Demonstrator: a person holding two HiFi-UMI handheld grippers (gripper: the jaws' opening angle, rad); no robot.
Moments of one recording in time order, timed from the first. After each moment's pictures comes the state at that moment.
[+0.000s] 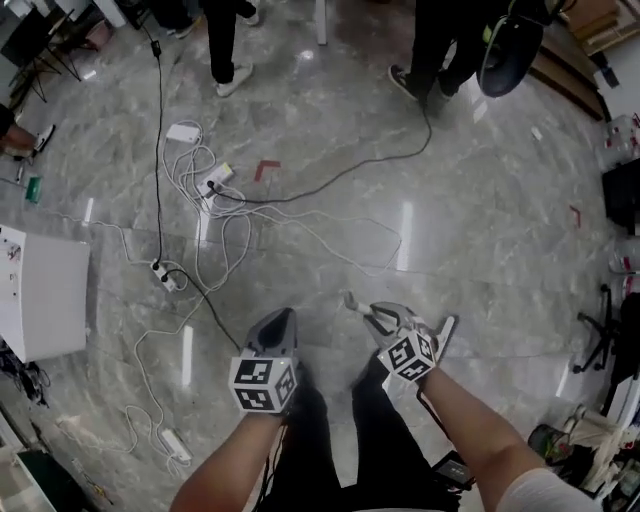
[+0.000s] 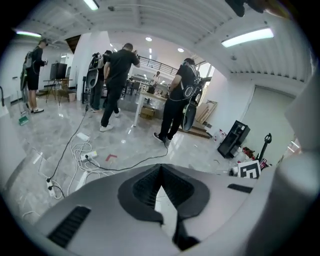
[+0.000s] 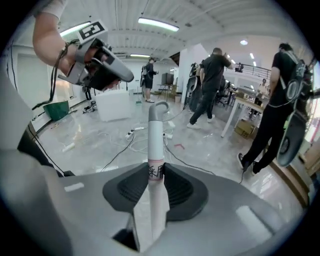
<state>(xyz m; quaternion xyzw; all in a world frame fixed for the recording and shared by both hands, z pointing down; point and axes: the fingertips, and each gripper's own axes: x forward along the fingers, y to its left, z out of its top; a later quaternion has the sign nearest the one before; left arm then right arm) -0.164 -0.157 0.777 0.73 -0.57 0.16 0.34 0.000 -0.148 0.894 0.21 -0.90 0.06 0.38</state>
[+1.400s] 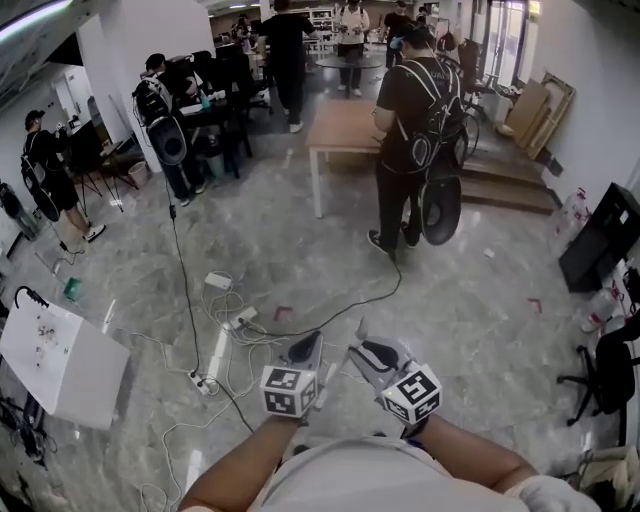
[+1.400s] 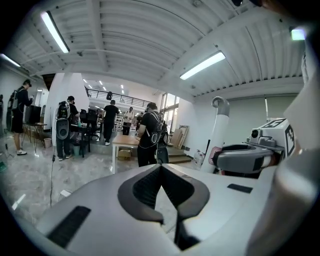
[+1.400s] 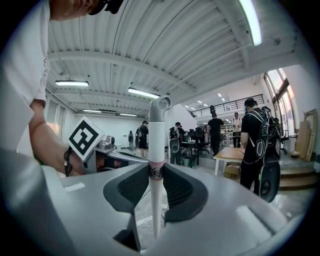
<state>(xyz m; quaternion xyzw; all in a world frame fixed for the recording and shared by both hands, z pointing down) -0.067 -0.111 0.323 0.84 -0.52 0.07 0.15 0.007 -0.071 0.294 0.31 -0.95 0.03 0.07</state>
